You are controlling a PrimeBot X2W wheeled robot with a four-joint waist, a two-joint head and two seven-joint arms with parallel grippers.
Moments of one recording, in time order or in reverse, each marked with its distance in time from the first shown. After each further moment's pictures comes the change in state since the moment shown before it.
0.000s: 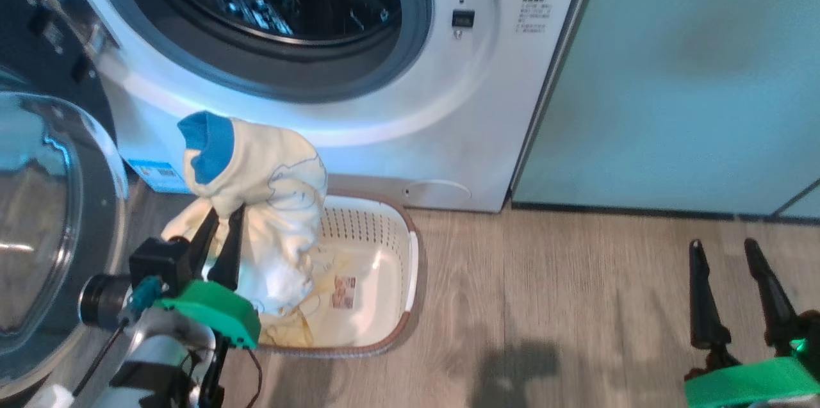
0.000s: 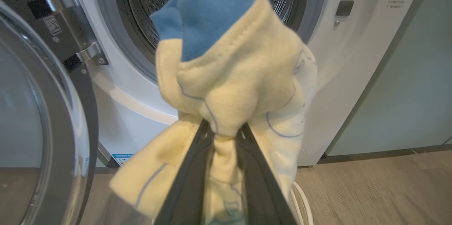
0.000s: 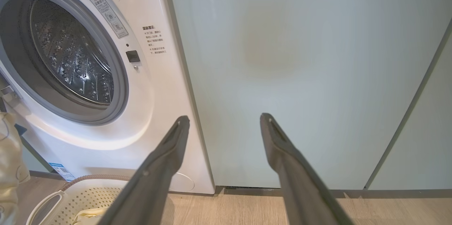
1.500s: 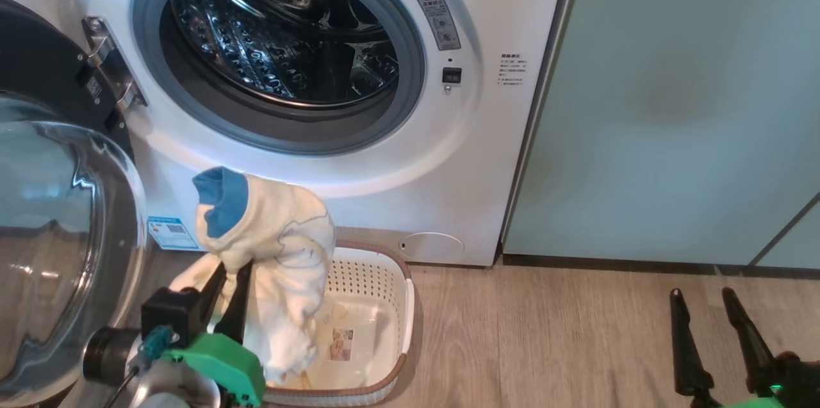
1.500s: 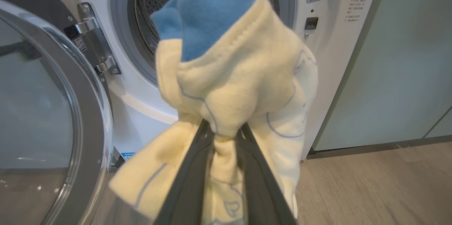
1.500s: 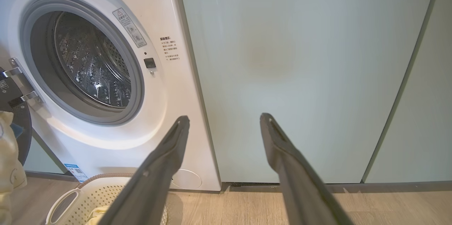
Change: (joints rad) left arm 0.183 0.036 -0.025 -0.187 0.005 0.078 0.100; right arm 0.106 0.000 0.032 0.012 0.017 0.000 0.005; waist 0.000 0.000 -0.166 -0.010
